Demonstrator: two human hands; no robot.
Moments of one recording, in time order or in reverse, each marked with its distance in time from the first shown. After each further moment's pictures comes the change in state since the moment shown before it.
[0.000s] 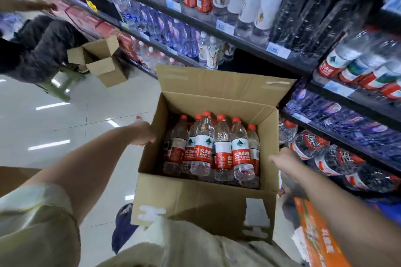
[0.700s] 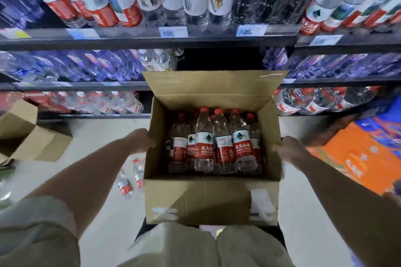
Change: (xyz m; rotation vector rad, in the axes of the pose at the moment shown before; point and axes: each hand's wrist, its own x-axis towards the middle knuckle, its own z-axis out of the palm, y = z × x) left_hand 0.233 0.097 -0.091 0.429 -0.165 0.390; right_hand 0.070 -0.064 0.081 0.343 0.134 0.373
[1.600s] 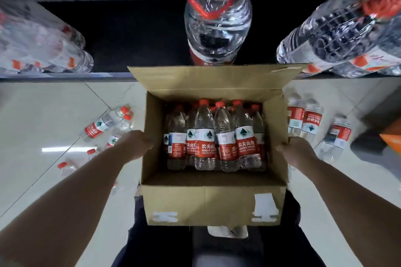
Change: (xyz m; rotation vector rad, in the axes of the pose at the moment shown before) left_hand 0.362 -0.069 0.262 0.129 -0.040 -0.056; right_hand 0.325 0.098 0.266 -0.053 -0.049 0.132
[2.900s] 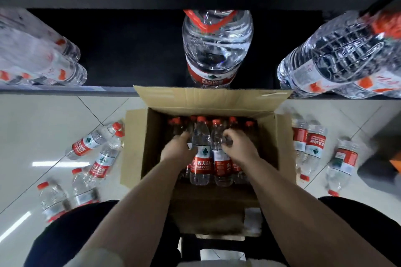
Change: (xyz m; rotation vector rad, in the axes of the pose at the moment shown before) left_hand 0.041 0.123 0.065 -0.142 0.158 0.165; right_hand 0.057 -0.097 0.092 -0.078 -0.014 -0.544
